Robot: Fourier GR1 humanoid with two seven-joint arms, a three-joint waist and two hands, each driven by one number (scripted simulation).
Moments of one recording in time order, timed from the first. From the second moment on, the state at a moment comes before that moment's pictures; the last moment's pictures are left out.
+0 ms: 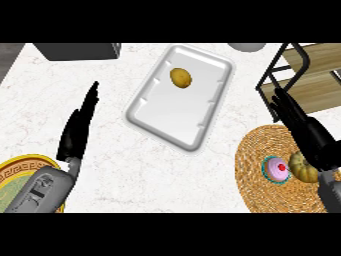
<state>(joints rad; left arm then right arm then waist) -0.30 0.34 -0.36 -1.39 0.06 0.42 0.18 -0.17 -0.48 0.20 -1.41 -0.38 0.08 -0.12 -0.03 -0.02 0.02</state>
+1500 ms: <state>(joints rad) -0.07 0.37 -0.14 -1.64 0.22 0.37 0.08 -0.40 -0.96 0.10 -1.74 -0.24 0.88 -0.13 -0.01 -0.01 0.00</state>
